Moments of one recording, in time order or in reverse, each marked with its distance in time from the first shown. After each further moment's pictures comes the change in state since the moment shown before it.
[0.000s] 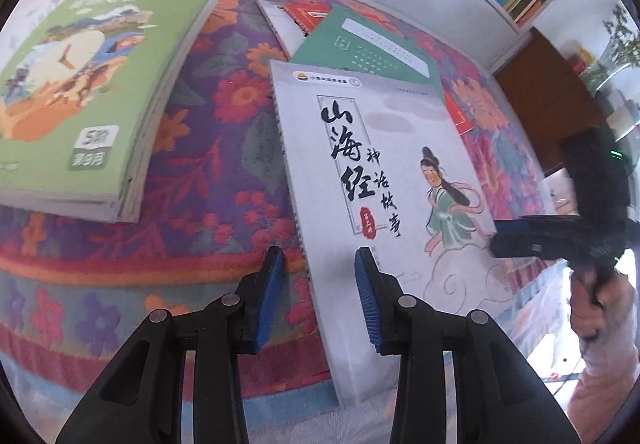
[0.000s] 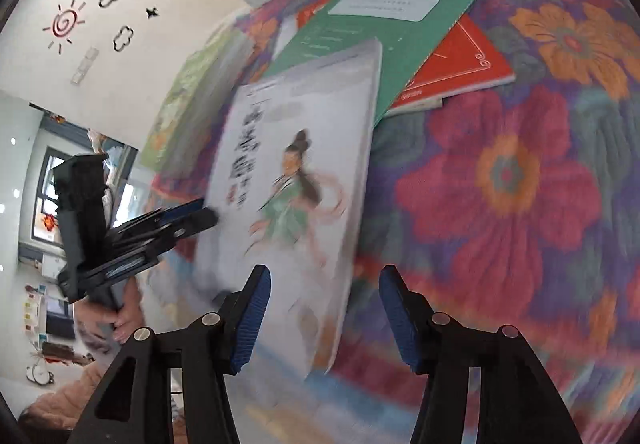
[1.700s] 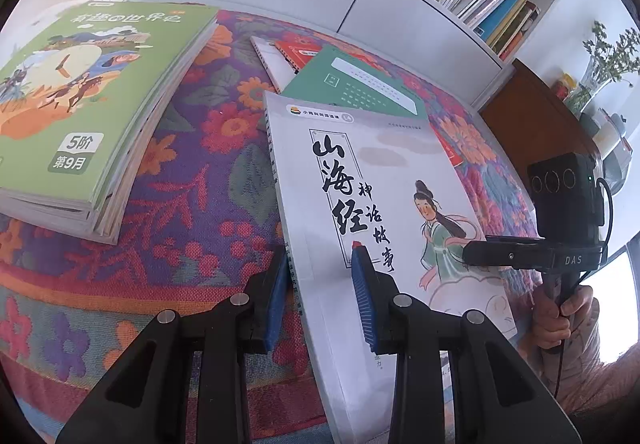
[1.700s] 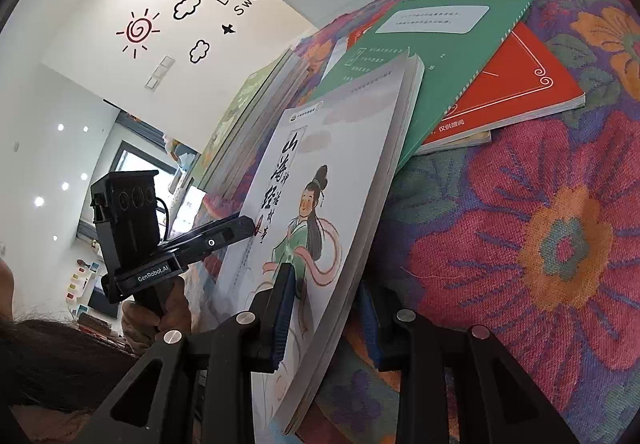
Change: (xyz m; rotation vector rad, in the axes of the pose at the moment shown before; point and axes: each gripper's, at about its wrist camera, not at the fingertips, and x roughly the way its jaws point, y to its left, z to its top) left arm 0.006 -0.003 -0.009 0.012 -0.196 -0.025; right arm 0.030 -0.026 0.017 -0.125 -0.138 0.280
